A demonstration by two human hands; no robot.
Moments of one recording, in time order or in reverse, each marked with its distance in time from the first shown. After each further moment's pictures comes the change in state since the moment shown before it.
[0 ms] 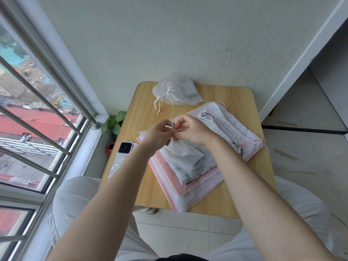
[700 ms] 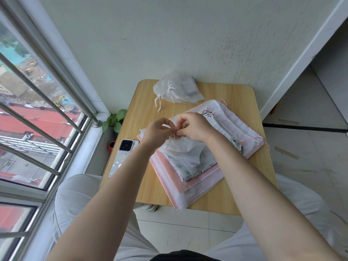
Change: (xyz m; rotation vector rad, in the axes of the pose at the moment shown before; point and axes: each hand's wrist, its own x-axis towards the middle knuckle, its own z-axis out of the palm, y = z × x) left_hand -0.004 -0.001 0.002 0.056 0.150 0.023; right_hand 0.001 -0.008 -0.002 -0.288 0.062 -0.046
